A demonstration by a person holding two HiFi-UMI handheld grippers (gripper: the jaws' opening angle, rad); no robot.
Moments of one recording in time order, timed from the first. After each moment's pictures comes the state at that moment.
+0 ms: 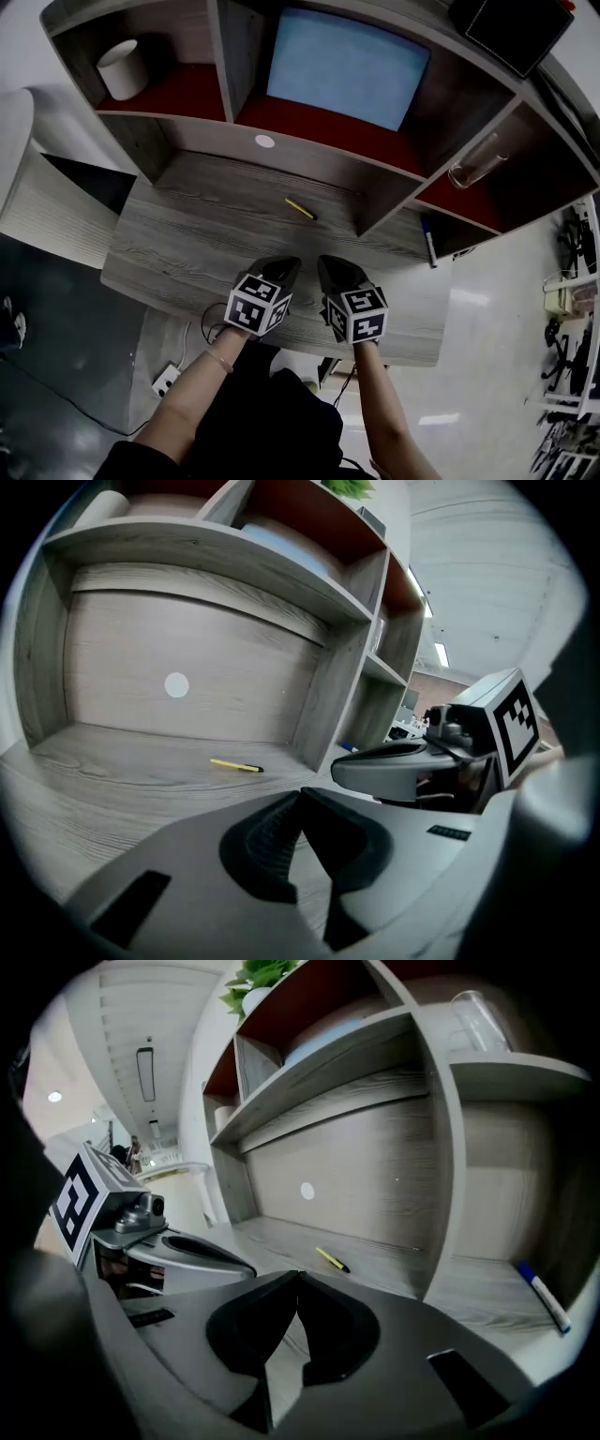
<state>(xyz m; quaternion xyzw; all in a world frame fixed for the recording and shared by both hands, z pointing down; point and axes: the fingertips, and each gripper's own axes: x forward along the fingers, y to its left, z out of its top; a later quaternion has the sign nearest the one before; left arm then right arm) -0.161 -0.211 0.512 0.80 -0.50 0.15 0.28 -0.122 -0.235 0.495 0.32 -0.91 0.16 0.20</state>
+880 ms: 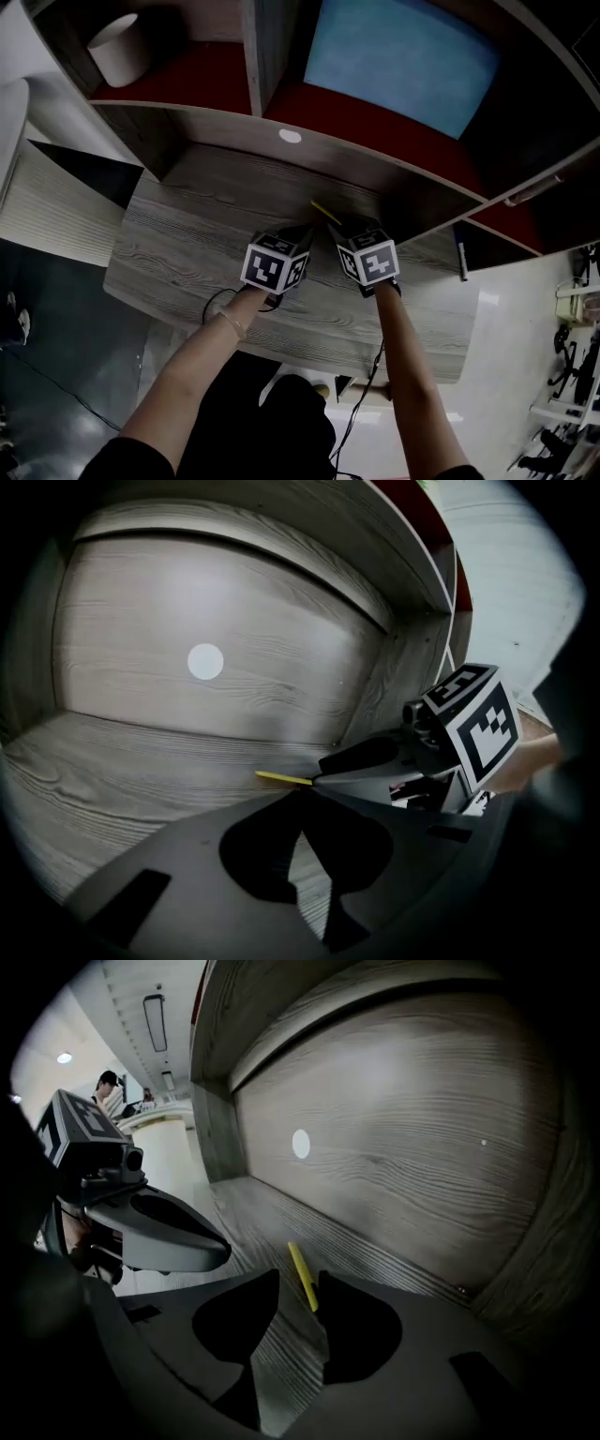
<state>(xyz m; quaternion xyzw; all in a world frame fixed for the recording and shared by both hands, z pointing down) -0.221 -0.301 0.563 0.78 -0.52 0.15 0.31 -0.185 -0.344 0.574 0.27 -0.90 0.13 0.33</state>
